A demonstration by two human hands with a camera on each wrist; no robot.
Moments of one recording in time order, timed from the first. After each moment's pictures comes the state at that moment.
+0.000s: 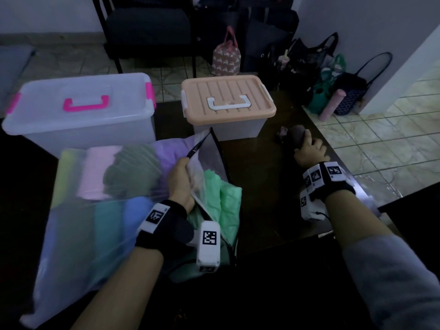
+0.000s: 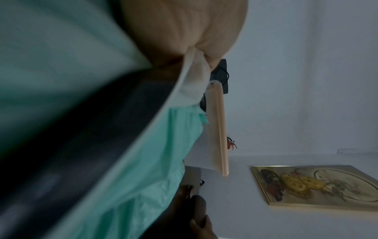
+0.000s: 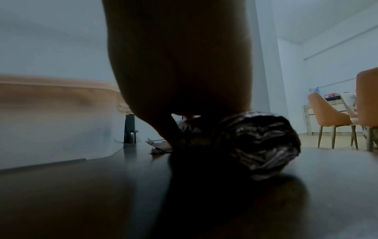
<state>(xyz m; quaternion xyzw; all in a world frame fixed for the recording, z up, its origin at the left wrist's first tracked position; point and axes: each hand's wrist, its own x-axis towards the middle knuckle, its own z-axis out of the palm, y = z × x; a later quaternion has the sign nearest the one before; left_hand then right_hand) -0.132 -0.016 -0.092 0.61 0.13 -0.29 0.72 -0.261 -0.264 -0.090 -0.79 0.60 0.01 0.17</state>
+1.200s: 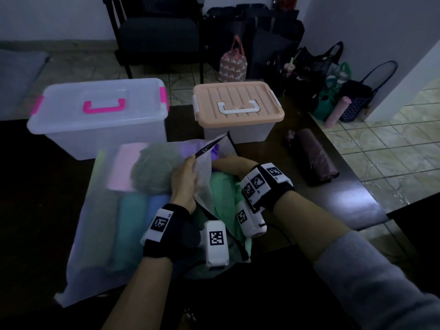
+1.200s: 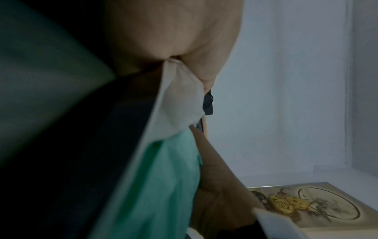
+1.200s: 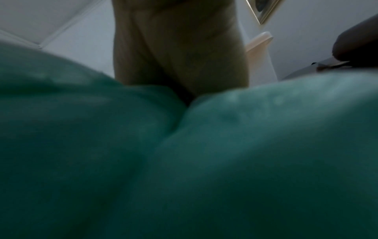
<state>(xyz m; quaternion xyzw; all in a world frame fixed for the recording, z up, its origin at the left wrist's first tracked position) -0.126 -0.001 -0.082 0.64 0.07 -0.29 0.71 -0.166 -0.106 -0.045 -0.76 0.36 0.18 0.51</state>
